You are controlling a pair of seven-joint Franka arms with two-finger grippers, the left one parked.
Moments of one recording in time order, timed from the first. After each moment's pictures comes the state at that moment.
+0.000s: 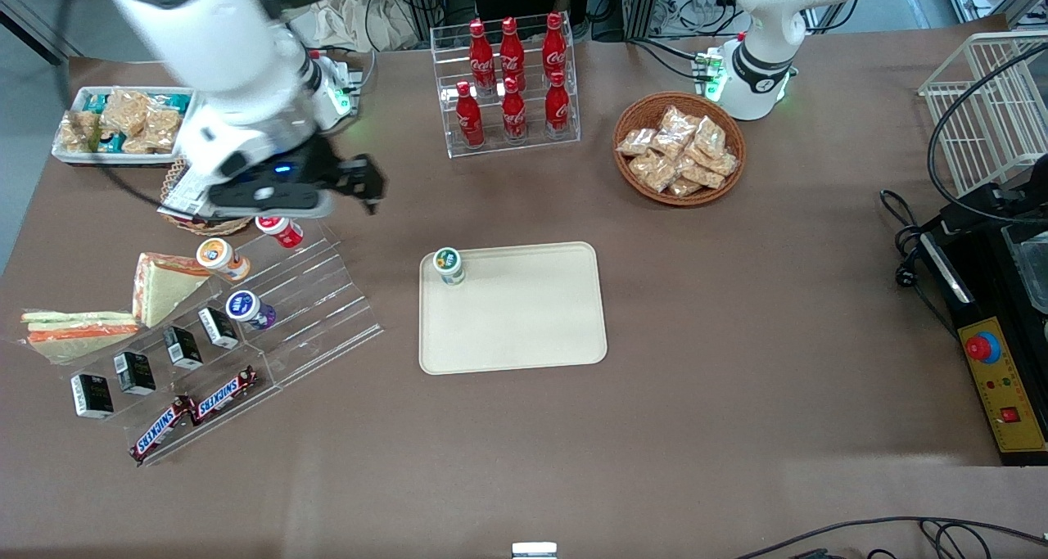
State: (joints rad) arm 0.20 0.04 0.22 -1.54 -0.02 1.65 0.49
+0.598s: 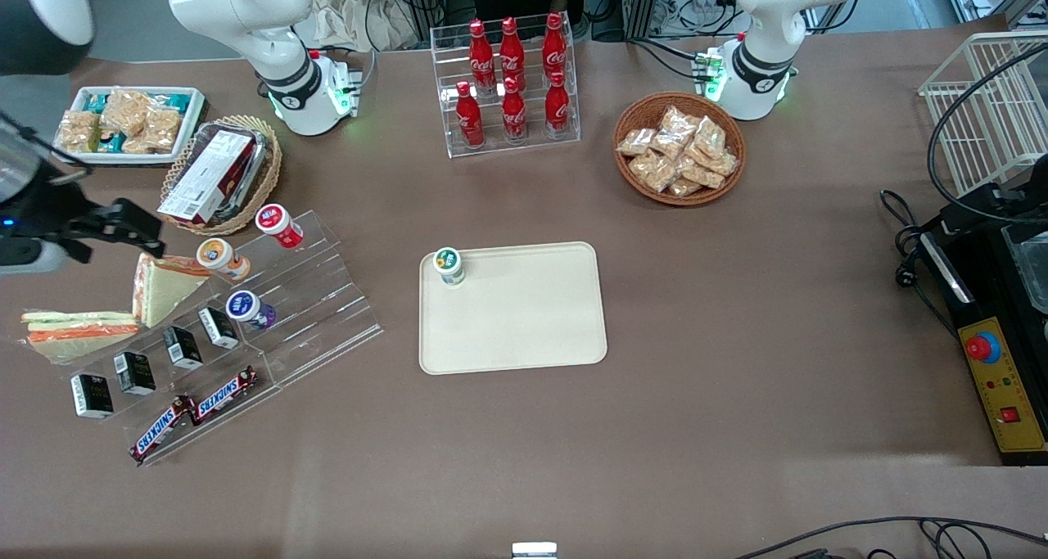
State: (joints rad) arm 0.09 0.03 -0.09 -1.54 -0.01 1.62 -0.02
